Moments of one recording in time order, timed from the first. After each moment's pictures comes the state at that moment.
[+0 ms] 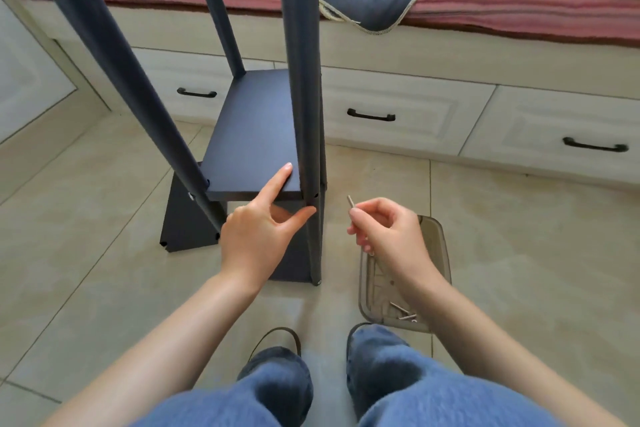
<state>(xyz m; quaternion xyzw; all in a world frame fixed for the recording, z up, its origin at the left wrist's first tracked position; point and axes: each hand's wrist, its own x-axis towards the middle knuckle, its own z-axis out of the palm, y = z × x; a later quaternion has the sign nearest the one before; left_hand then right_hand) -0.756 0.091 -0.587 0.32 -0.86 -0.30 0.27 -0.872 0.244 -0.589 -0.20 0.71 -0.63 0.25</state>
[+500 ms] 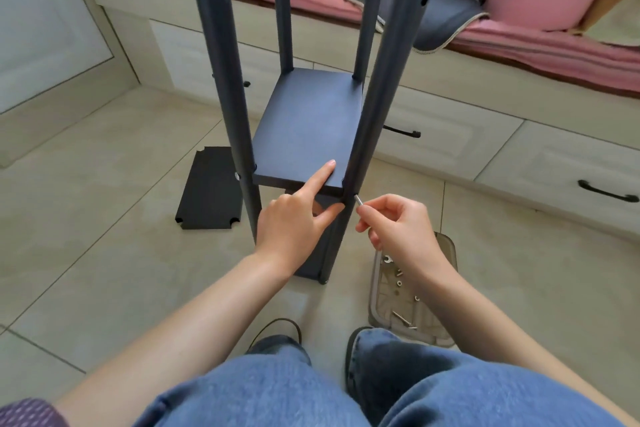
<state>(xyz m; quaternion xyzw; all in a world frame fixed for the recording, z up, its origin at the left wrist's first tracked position) -0.751 0.086 -0.587 0.32 -0.89 -0.24 0.23 -0.849 0.217 -0.548 -0.23 0.78 -0.53 0.24</state>
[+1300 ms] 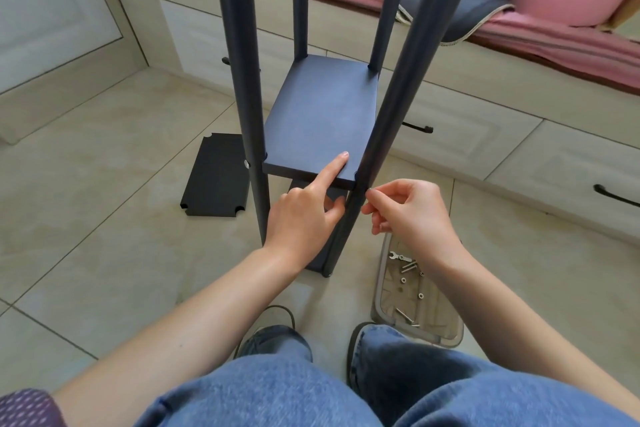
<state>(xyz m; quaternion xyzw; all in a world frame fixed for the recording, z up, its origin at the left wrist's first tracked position) -0.752 0.088 -0.594 0.31 -0.88 -0.26 0.25 -0.859 0.201 -0.543 -0.25 0.80 -0.50 0.23</state>
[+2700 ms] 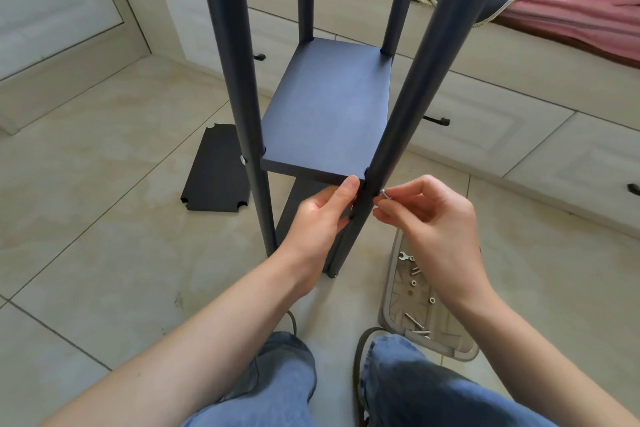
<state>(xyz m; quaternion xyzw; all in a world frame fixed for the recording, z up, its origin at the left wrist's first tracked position) -0.761 0.105 -0.590 0.30 -0.51 -0.78 0.20 -0.863 0.214 -0.567 -0.33 0.70 -0.61 0.18</state>
